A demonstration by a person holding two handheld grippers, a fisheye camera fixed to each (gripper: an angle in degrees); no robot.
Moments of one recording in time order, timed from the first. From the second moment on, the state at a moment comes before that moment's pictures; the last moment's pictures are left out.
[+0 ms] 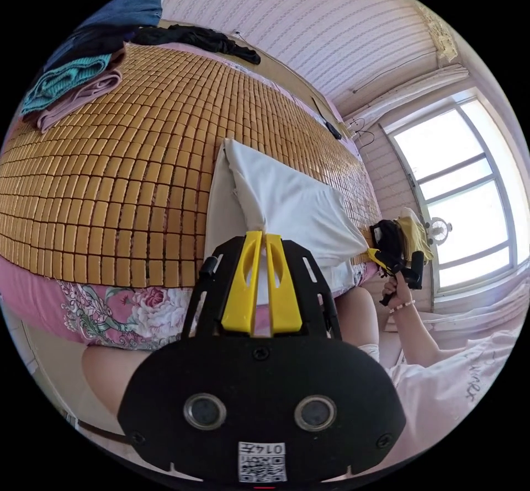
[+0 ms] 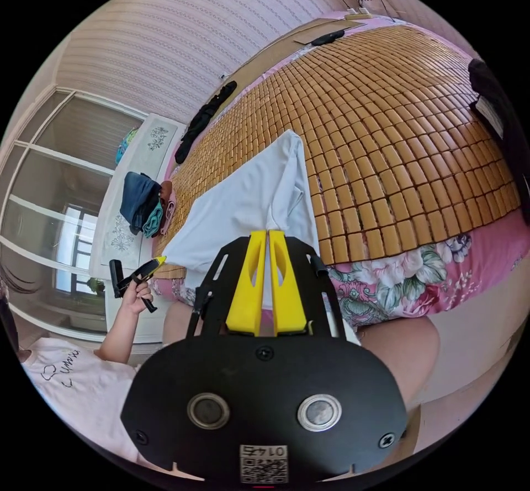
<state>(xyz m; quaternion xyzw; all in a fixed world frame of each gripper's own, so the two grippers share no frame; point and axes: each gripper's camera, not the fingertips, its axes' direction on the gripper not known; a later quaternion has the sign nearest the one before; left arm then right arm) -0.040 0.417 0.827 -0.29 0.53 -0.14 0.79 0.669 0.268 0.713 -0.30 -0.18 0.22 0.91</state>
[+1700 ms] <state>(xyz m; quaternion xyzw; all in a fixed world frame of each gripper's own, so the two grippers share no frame) 0.224 0.608 0.641 -0.16 0.48 0.21 0.84 0.160 0.115 0.913 -0.46 -0.02 -0.35 0.81</state>
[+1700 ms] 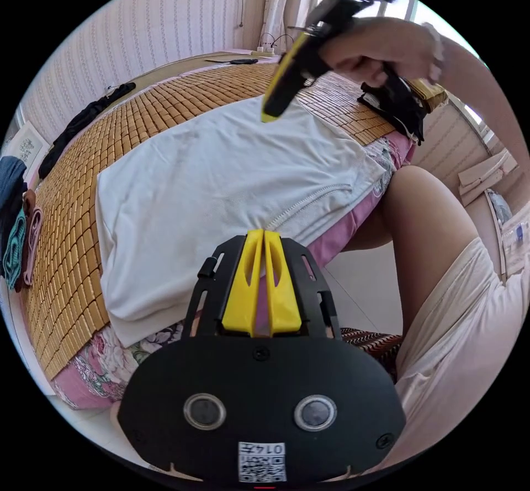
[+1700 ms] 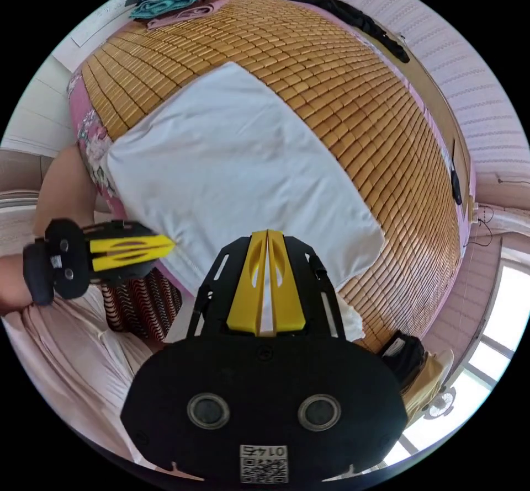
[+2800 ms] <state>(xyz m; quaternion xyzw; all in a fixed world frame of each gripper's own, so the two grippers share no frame) 0.245 0.658 0.604 -0.11 0.51 0.23 0.82 0.324 0.109 0.877 -0.39 -0.10 -0.11 0.91</state>
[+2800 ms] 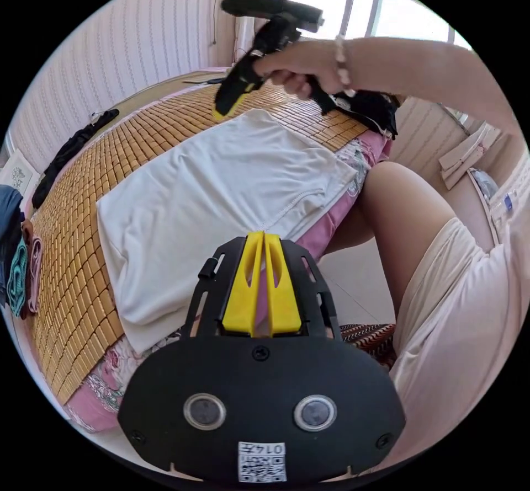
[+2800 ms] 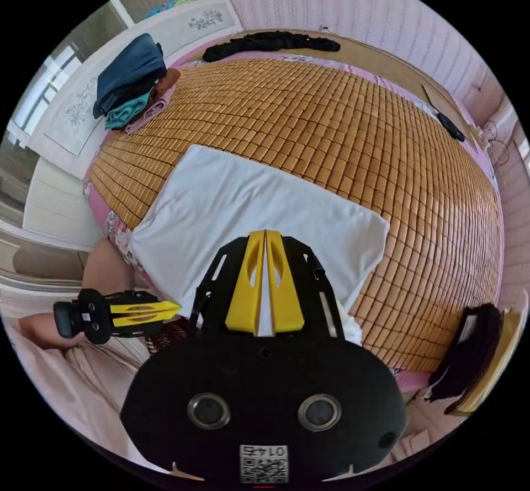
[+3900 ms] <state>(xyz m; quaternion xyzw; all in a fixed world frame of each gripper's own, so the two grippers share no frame) 0.402 0.589 0.560 -0.10 0.57 0.30 0.76 0.758 0.278 0.762 -0.26 -0.29 0.31 0.87</state>
